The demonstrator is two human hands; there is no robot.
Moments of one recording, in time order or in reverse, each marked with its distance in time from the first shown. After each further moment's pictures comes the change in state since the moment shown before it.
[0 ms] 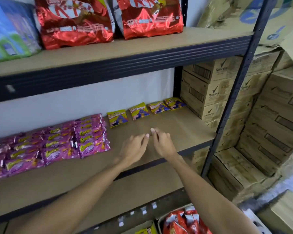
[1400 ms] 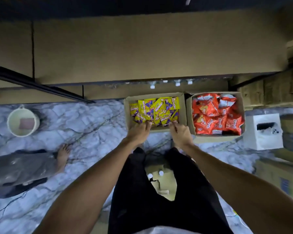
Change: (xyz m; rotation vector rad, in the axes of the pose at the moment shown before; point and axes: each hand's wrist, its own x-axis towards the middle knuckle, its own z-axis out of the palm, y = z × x) left_hand -0.448 -0.209 0.194 -0.323 -0.817 -0.830; right_hand -0.399 0.077 0.284 -0.270 -0.826 0.655
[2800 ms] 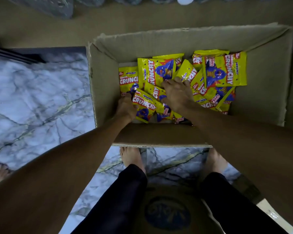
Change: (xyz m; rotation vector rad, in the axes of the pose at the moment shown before) left_hand 0.418 -0.391 0.386 -0.008 0.451 -0.451; right_hand 0.439 0.183 0.341 -0.700 -0.073 -0.398
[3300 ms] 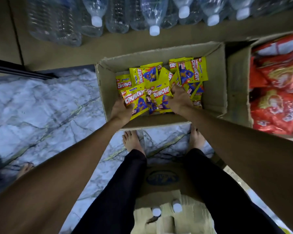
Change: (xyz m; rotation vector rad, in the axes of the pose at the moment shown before) left_hand -0.064 0.141 -0.242 -0.333 -0.312 0.108; right_hand -0.125 -0.001 -0.110 0.808 -0.043 0.494
